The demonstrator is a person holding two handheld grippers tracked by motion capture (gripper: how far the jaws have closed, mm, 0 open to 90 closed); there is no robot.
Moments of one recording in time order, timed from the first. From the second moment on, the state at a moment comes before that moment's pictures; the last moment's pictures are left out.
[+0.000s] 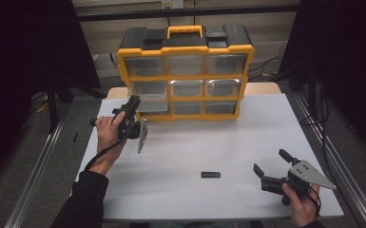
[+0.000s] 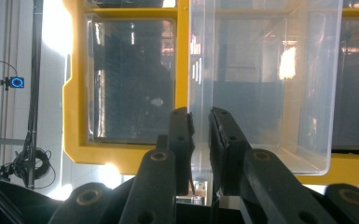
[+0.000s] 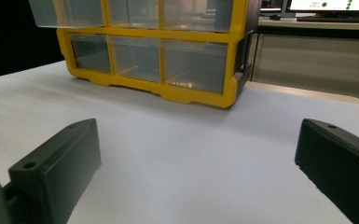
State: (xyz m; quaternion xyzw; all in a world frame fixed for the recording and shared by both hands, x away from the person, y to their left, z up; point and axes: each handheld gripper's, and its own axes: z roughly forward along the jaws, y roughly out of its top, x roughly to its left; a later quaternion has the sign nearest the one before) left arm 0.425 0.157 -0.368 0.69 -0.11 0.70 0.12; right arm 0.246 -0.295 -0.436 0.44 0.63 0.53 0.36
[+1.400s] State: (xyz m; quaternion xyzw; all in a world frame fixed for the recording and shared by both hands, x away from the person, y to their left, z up) left arm 0.412 0.161 -0.372 0.69 -0.13 0.70 0.12; right arm 0.246 -0.295 -0.437 0.44 0.63 0.53 0.36
